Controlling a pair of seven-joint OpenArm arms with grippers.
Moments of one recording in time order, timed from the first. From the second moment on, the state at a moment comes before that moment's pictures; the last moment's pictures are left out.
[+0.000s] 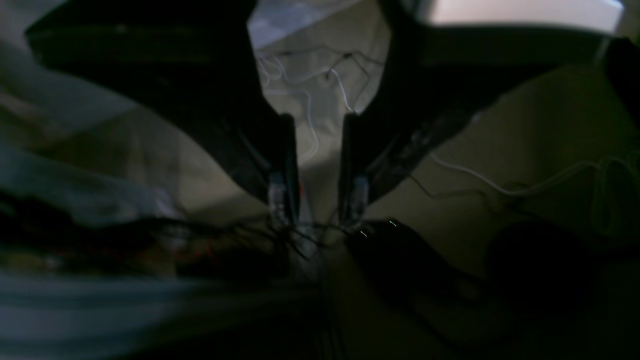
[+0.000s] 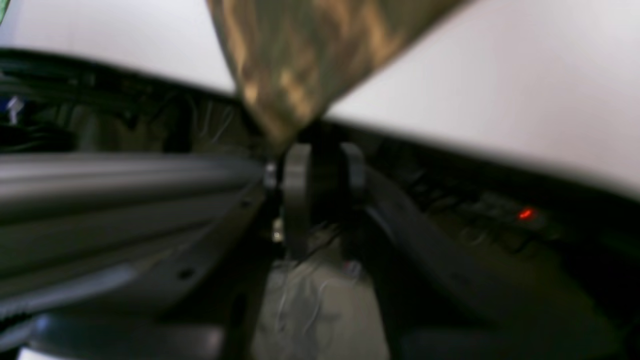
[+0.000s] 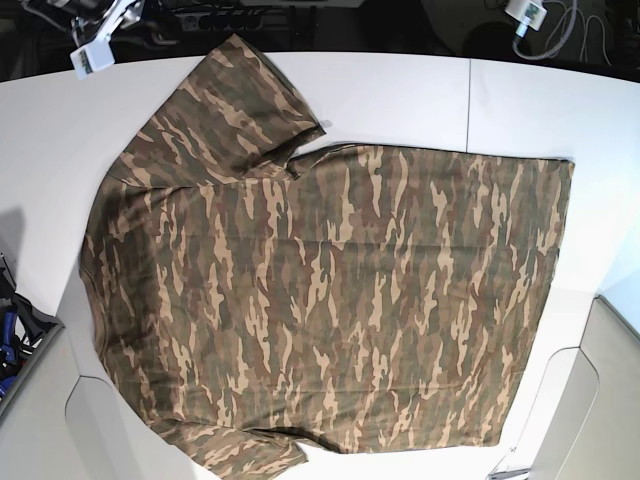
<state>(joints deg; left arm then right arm) 60.1 -16.1 -24.9 105.1 -28.5 -35.8 30.4 -51.2 19.0 16.6 112.7 43.7 30.9 -43.2</state>
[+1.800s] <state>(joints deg) 21.9 -30.9 -39.0 74.3 -42.1 -32.7 30.6 -32.2 5.5 12.3 98.5 38.1 29.4 -42.6</state>
